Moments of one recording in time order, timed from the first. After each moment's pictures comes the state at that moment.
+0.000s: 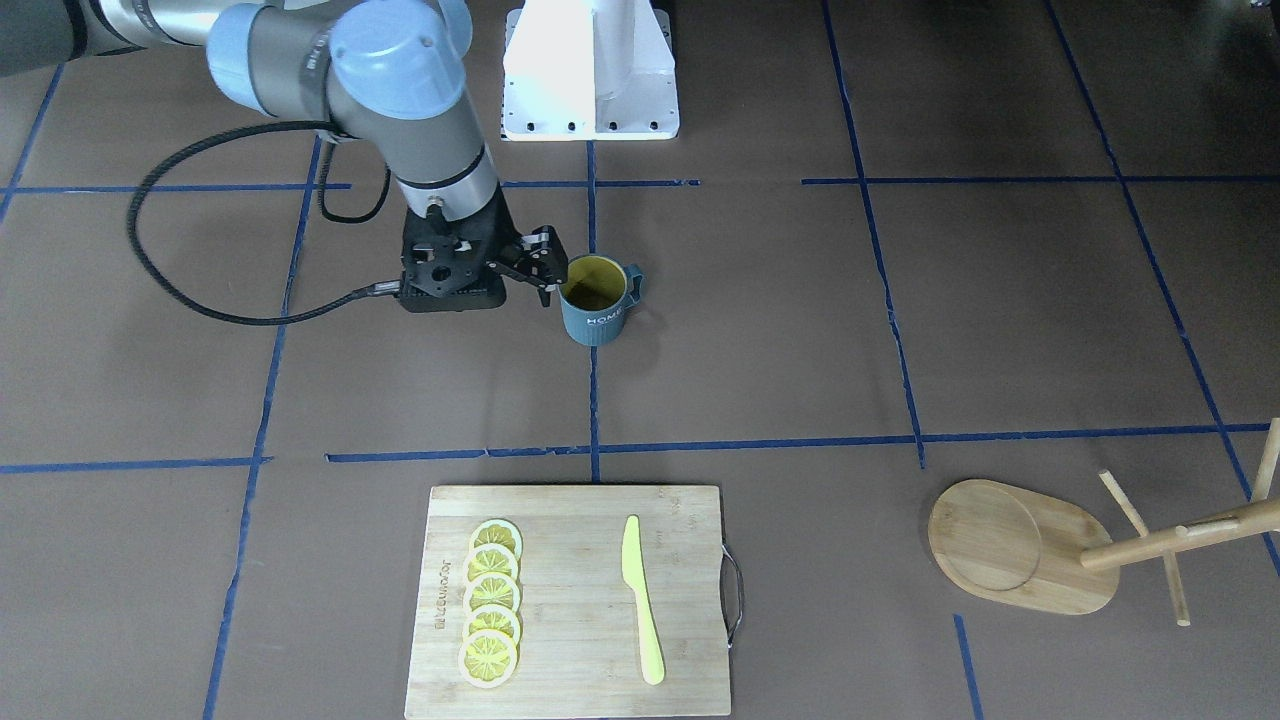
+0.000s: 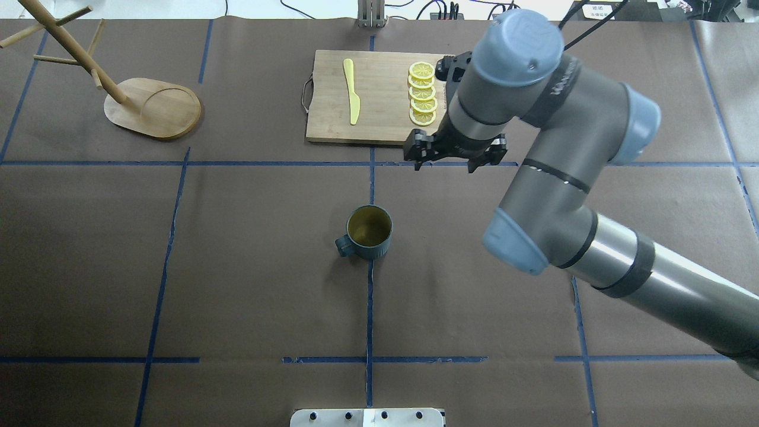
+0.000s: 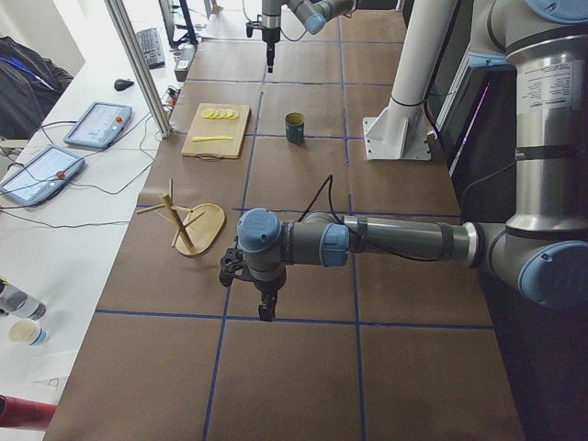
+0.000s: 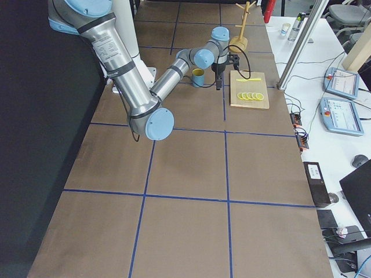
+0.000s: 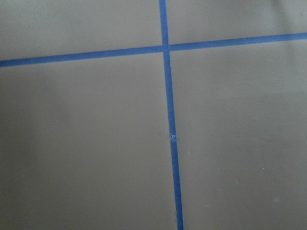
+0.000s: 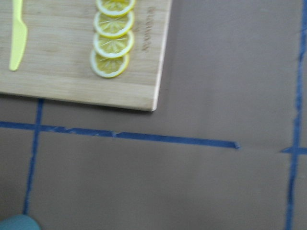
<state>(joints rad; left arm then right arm) -1.52 -1.47 -1.74 -1.53 -2.36 0.05 0.91 -1.06 1.81 -1.64 2.13 0.80</state>
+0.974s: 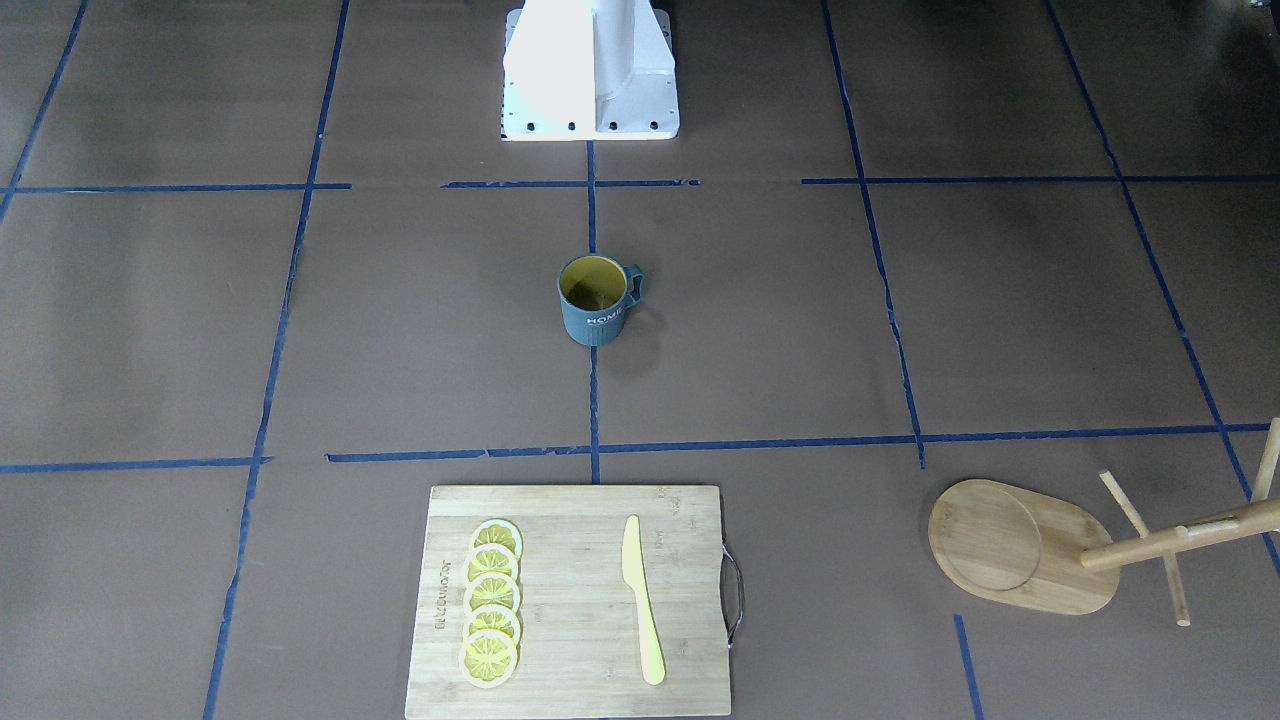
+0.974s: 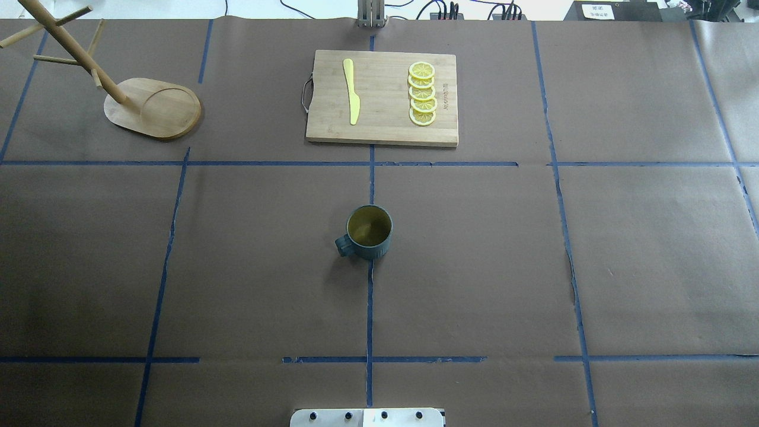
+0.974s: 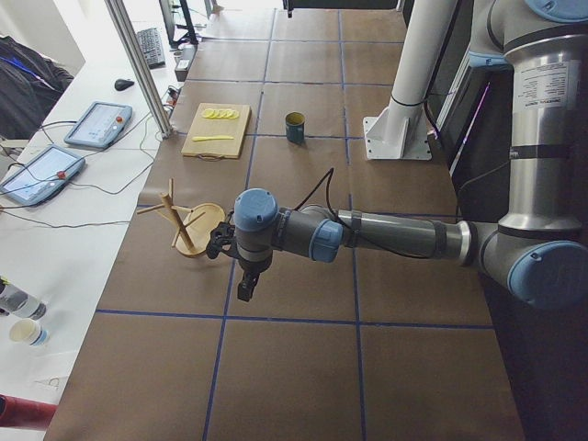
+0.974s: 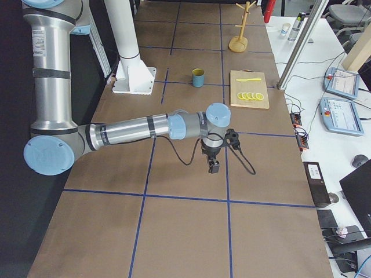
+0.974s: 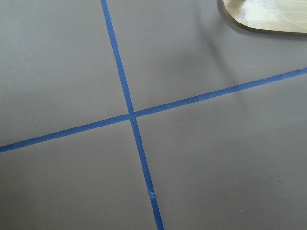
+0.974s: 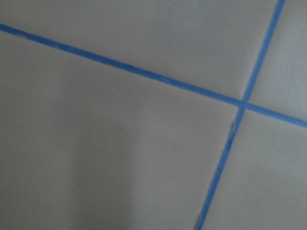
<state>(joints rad) -1.51 -1.50 -1.74 -1.73 -2.36 0.05 1.42 -1.64 1.80 -1.63 2.31 -0.11</state>
